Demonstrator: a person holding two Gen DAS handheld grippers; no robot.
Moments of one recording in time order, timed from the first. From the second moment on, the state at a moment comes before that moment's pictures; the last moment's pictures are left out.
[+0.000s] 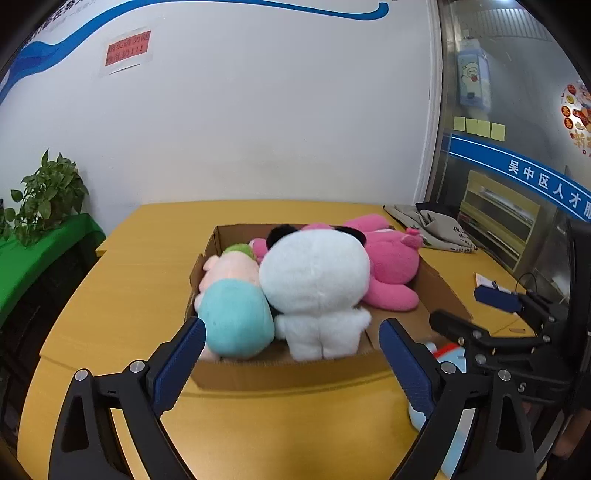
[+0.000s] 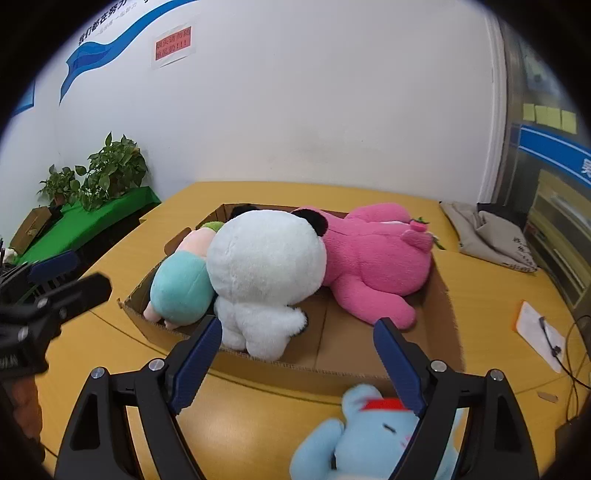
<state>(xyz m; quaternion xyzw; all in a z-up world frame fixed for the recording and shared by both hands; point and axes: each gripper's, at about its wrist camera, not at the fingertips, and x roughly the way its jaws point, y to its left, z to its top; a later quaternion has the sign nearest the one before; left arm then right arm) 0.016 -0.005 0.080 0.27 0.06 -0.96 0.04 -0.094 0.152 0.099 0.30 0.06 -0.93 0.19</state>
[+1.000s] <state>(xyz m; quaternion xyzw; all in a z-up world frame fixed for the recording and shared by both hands) 0.055 0.034 0.078 0.28 0.05 -0.96 0.02 -0.029 0.188 0.098 0.28 0.04 -0.94 0.18</state>
